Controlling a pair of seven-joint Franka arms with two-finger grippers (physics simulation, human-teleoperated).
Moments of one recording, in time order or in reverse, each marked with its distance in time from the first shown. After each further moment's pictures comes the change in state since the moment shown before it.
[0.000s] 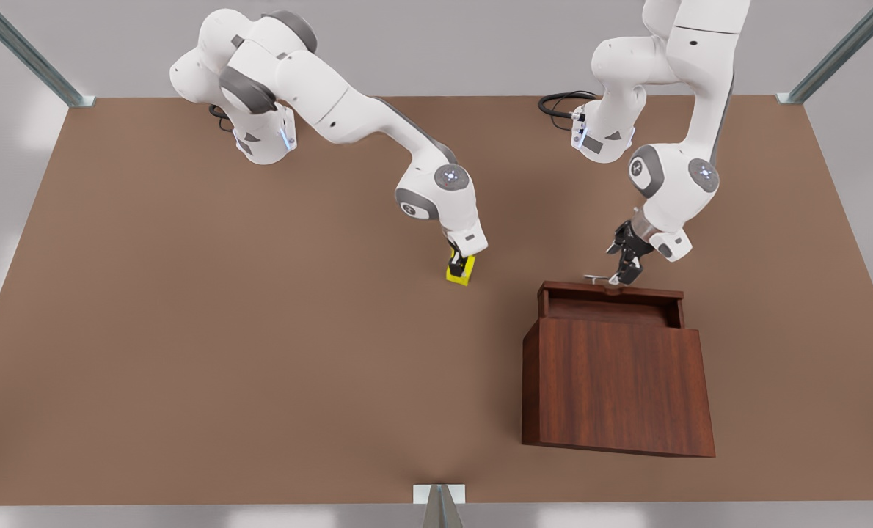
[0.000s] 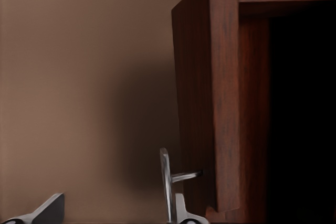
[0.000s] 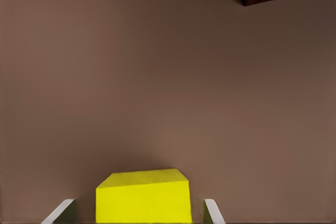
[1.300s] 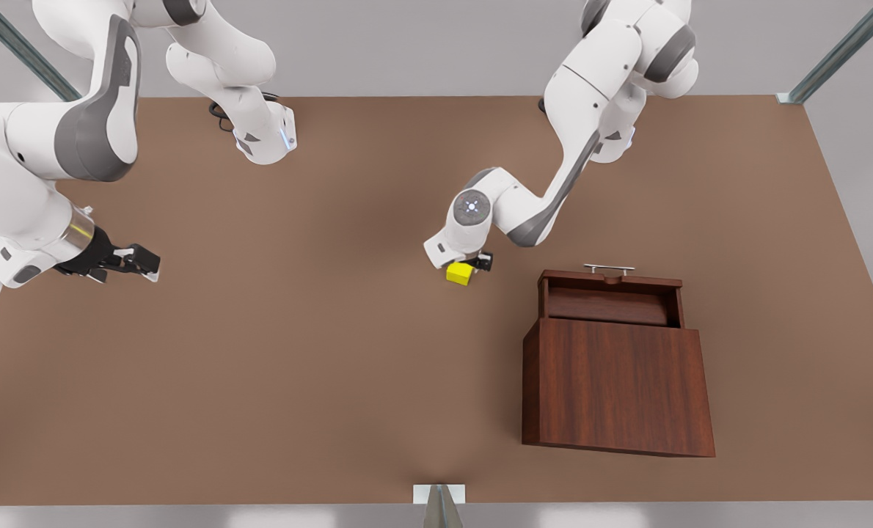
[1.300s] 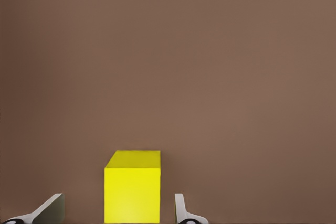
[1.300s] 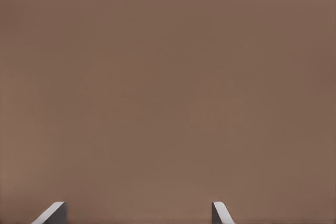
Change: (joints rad) left arm -0.637 0.580 0.026 0.827 0.487 -0.473 0.665; right arm -0.716 -0.499 -0.277 0.231 0.344 -0.920 -0.003
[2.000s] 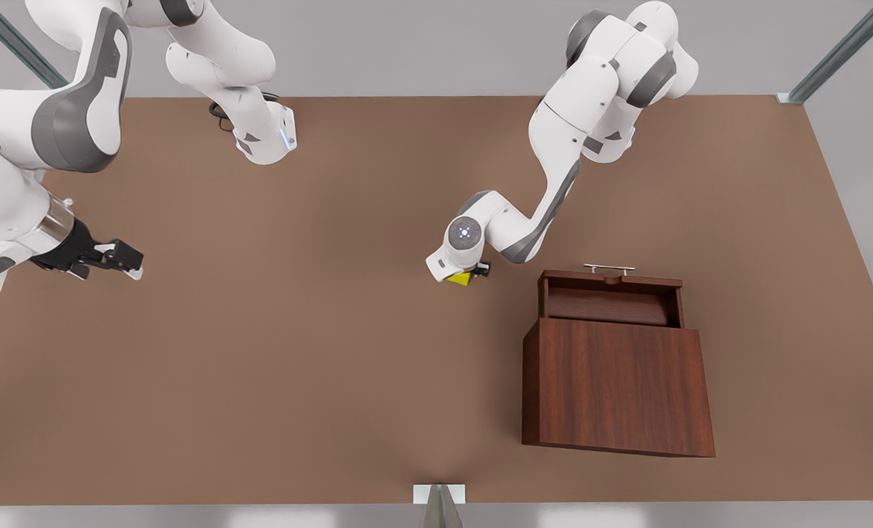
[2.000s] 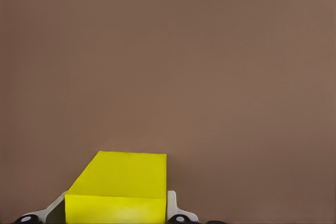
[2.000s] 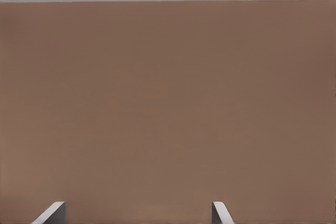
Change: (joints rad) left arm -0.011 0.147 0.001 -0.002 0.001 0.058 -0.035; right arm -0.012 0.003 -0.012 0.045 0.003 -0.015 -0.003
